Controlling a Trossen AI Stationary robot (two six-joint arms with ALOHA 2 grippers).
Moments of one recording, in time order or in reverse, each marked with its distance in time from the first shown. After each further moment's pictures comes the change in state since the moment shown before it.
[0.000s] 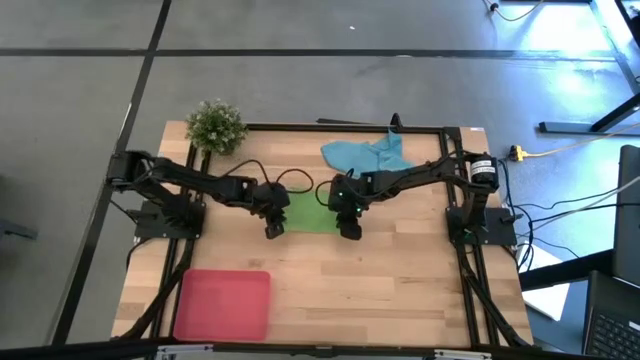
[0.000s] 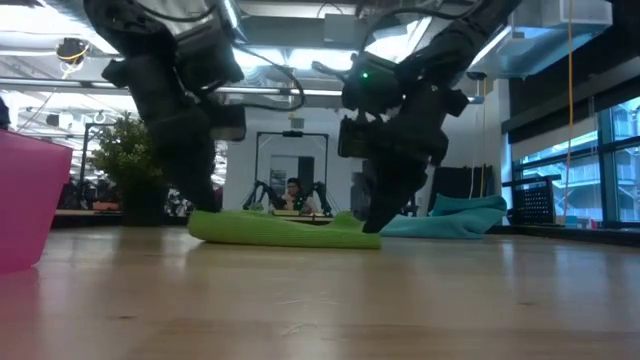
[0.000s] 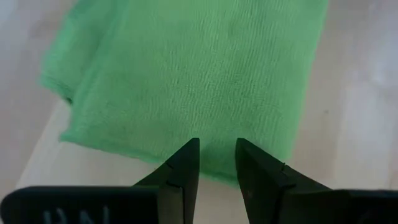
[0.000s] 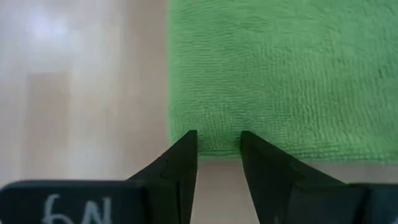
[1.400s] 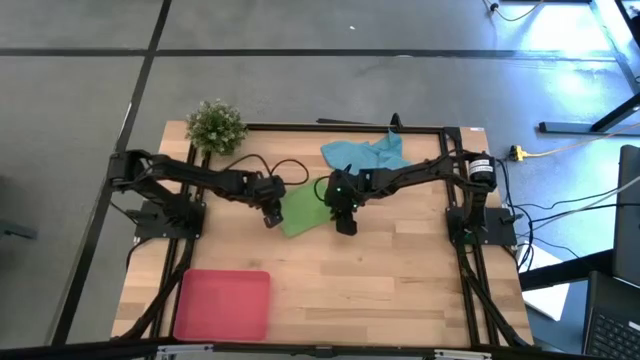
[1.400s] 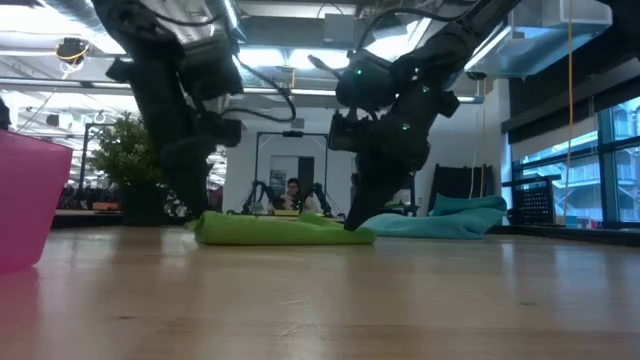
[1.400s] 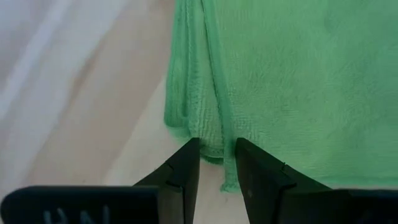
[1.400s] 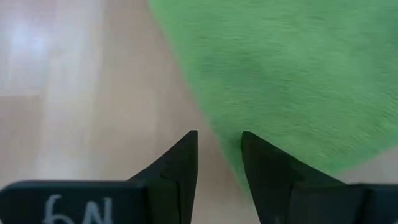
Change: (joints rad) left arm 0.074 0.001 0.025 -0.135 -0.155 -0.025; right arm -0.021 0.014 0.028 0.056 0.048 -0.061
